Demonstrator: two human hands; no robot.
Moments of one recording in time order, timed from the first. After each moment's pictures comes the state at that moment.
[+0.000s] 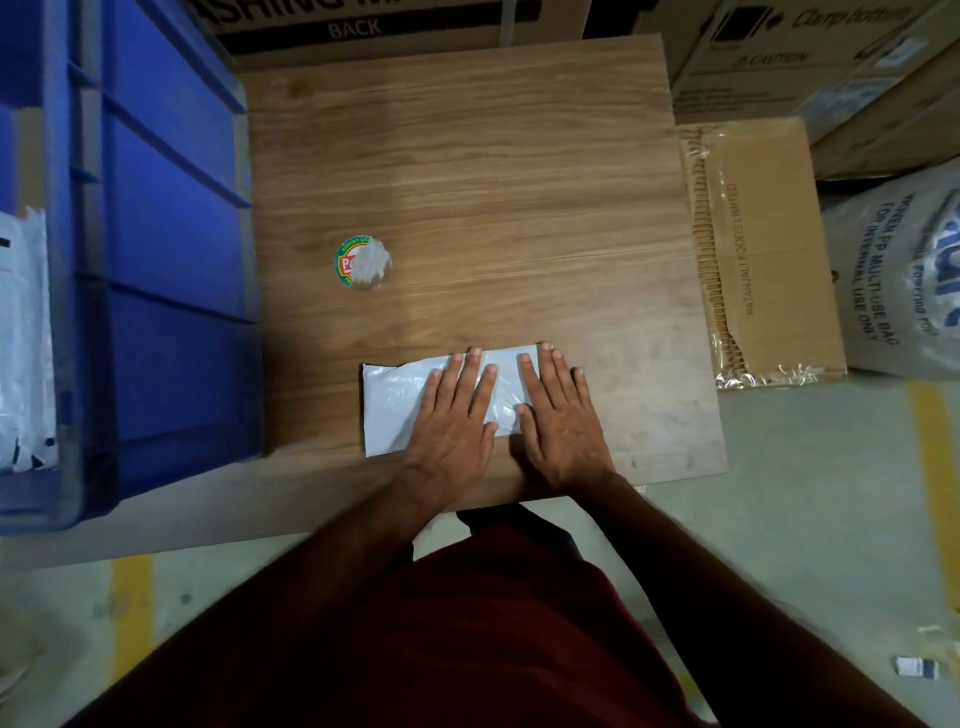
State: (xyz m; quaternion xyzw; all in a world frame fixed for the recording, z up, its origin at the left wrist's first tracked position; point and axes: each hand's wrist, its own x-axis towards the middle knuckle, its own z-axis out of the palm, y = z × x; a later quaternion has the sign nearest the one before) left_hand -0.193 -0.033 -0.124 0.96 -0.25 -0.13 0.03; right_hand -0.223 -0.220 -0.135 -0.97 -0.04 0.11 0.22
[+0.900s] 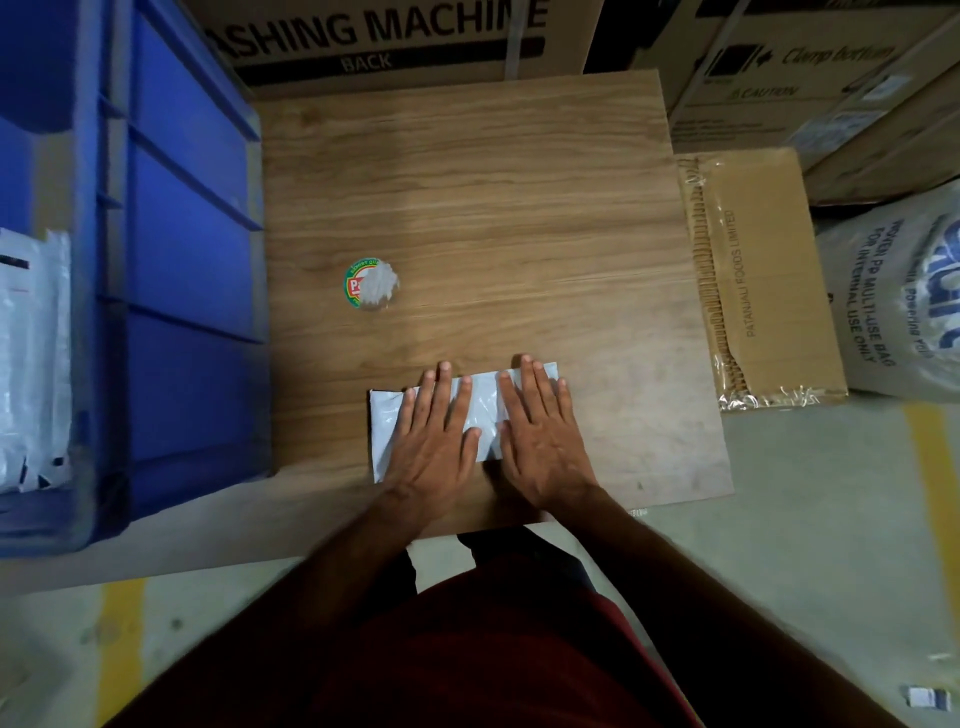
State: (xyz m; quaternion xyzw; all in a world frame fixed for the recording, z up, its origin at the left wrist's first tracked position) left_hand -0.188 -0.005 -0.130 0.97 -0.19 -0.13 0.08; right_hand -0.206 -0.189 -0.125 -0.98 -0.07 0.13 0.16
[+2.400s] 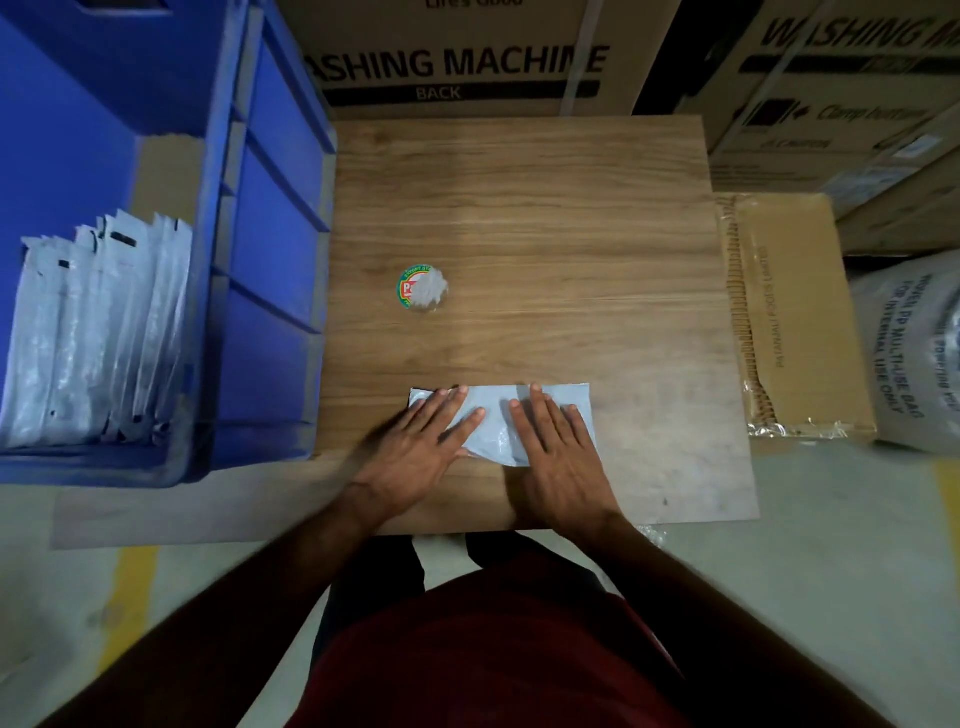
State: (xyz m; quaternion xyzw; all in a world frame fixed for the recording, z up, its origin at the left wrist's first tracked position) left_hand -0.185 0.073 -0.127 0.93 -0.35 -0.06 0.04; right_hand -0.224 -0.173 -0.103 -0.97 -0.15 0.15 0.10
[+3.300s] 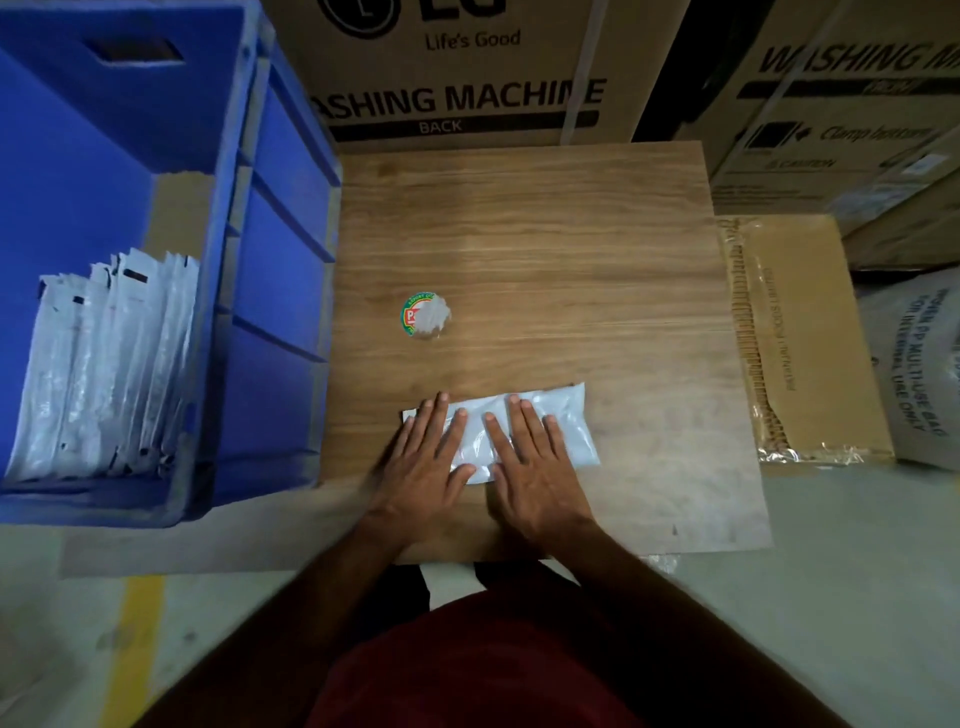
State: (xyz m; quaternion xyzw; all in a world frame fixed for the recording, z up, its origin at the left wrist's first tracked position) left_hand -0.182 0.059 -0.126 0.97 -0.20 -0.11 0.07; right_hand -0.203 -0.141 -0.116 -0.97 -0.14 0.12 0.14
